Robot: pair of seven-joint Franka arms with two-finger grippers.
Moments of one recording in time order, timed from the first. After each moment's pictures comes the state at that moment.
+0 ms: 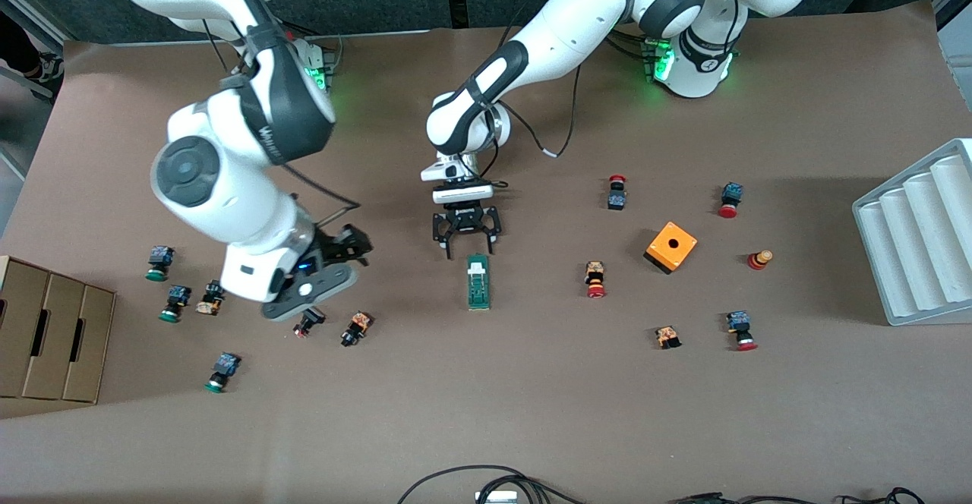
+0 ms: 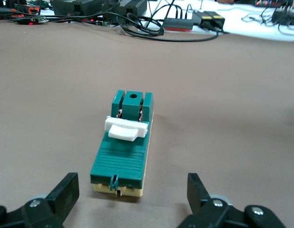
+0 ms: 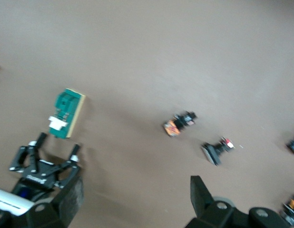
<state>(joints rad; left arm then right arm) -0.94 0.91 -0.20 -1.56 1.56 2.10 -2.34 0.51 0.34 -0.20 -1.50 0.16 1.87 -0.10</state>
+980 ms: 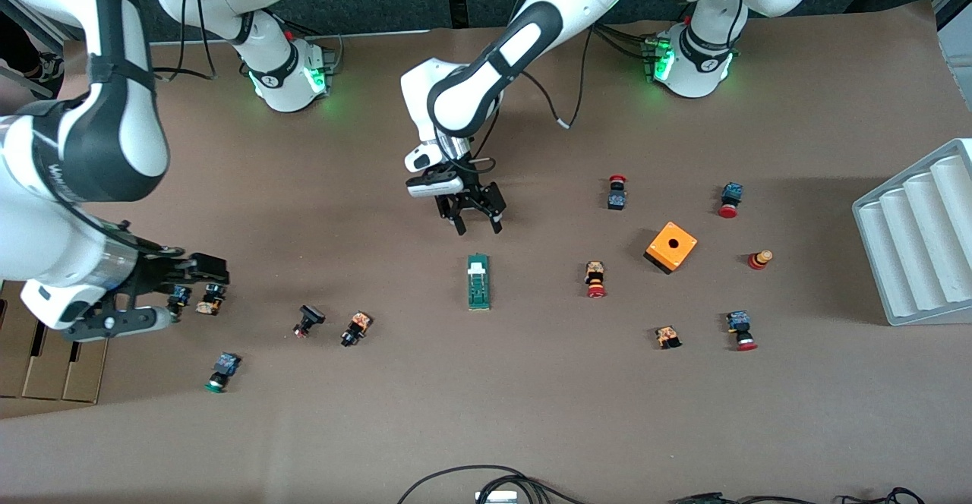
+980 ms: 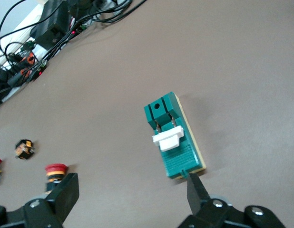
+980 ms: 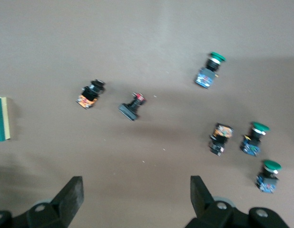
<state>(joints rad) -0.93 0.69 -0.19 -1.56 1.03 2.01 -1.21 0.29 0.31 -0.31 -1.47 0.16 1.68 -0.10</state>
